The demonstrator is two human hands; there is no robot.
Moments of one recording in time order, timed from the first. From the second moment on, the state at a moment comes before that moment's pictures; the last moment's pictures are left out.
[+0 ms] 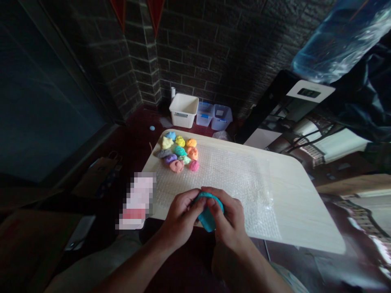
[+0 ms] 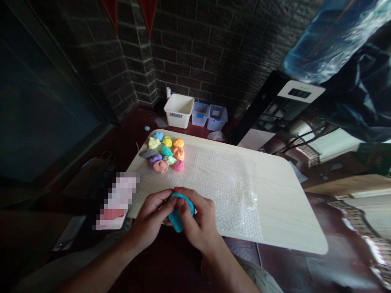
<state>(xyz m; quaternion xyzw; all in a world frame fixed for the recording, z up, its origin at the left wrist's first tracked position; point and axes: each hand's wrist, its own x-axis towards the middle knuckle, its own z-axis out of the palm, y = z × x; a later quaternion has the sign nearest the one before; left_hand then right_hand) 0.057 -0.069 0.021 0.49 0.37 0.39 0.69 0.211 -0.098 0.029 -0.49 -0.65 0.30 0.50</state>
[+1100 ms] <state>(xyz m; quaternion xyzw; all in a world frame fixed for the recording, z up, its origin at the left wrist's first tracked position) 0.068 -0.071 0.012 0.36 0.39 0.49 0.70 0.208 -0.099 0.021 -0.53 -0.64 0.24 0.50</state>
